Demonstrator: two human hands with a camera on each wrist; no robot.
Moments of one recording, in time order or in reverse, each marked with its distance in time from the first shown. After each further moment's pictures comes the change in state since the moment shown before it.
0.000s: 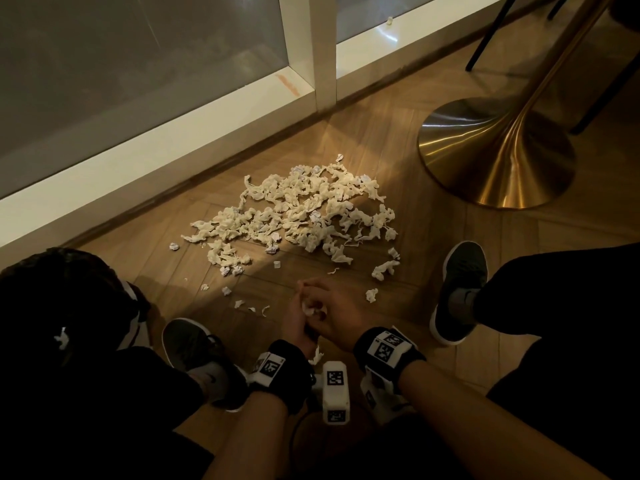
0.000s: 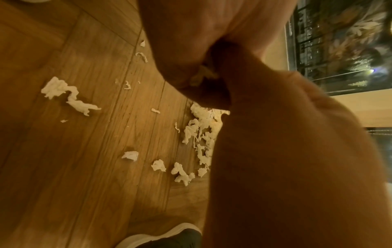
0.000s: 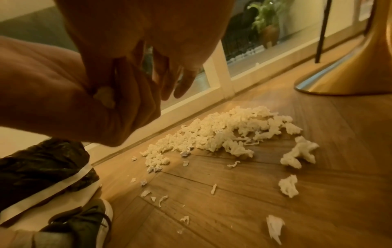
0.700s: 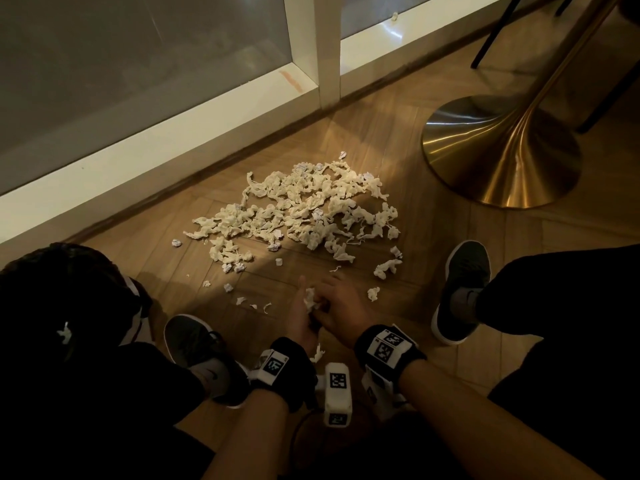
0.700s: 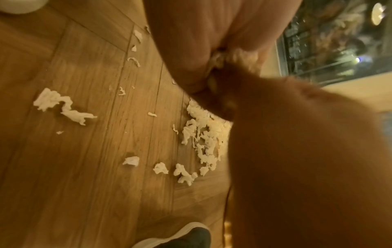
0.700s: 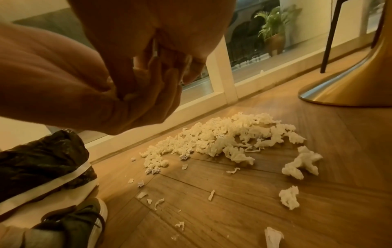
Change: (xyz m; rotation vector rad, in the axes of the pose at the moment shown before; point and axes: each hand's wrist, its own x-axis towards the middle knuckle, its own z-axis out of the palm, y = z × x) left_hand 0.001 0.003 0.002 0.069 0.055 0.044; right_hand 0.003 -0.006 -0.005 -0.232 0.062 0.045
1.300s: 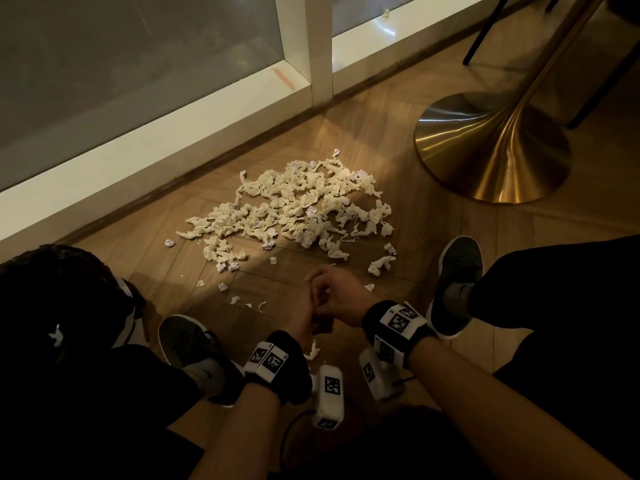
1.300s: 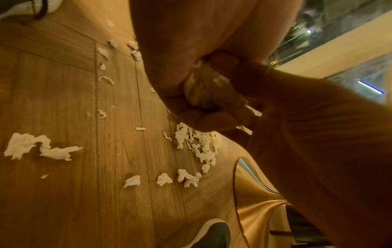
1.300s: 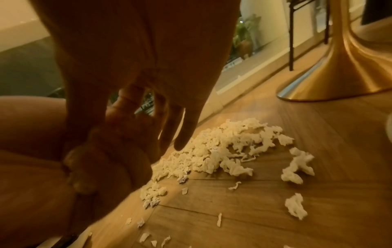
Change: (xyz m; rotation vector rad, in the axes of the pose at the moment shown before) left_hand -0.006 0.001 0.010 0.388 0.019 0.012; right_hand 0.015 0.004 -0.031 0.185 -0.321 0.156
